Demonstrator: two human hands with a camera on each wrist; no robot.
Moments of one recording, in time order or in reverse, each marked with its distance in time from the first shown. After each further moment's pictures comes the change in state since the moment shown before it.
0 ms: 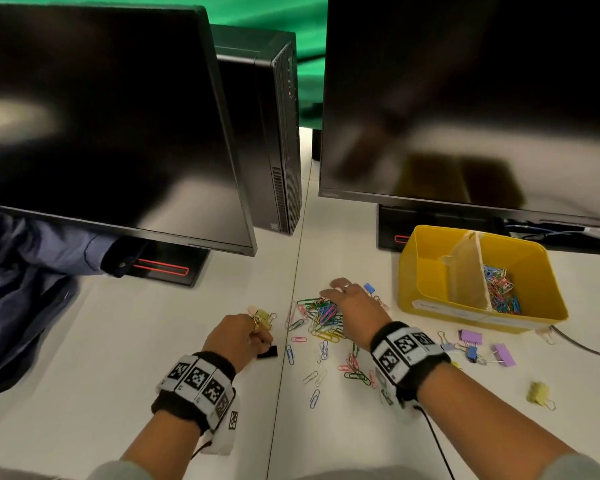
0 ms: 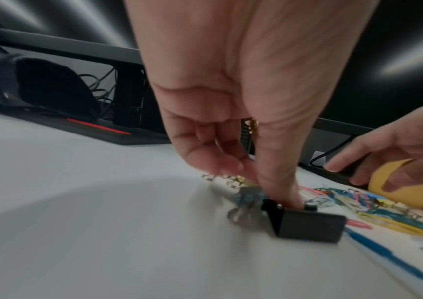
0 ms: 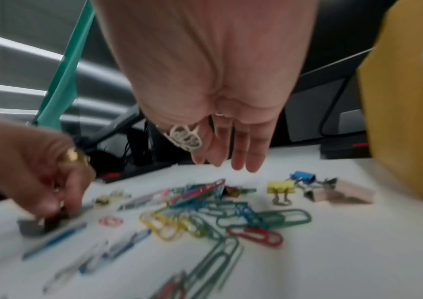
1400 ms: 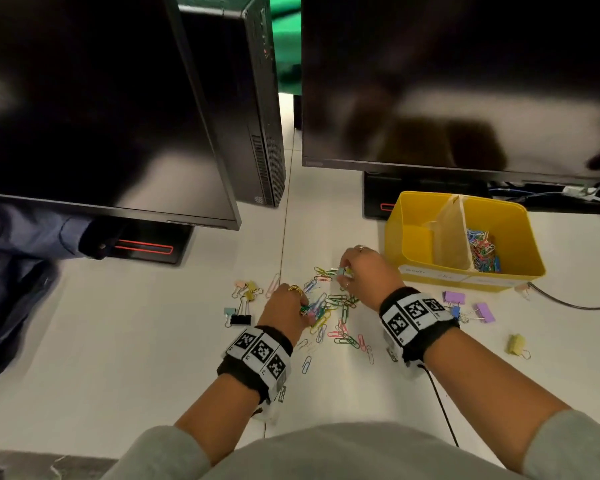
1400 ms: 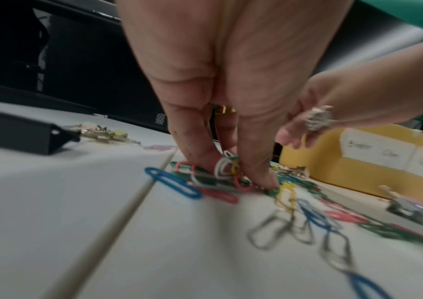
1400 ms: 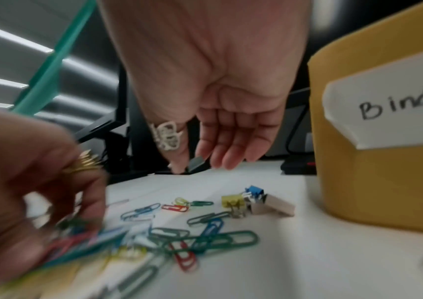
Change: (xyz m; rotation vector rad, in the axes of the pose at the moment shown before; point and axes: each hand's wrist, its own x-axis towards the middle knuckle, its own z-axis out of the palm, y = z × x) left_hand 0.010 0.068 0.050 -0.002 0.011 0.084; right_hand -0.008 0.026 -0.008 -0.009 0.183 0.141
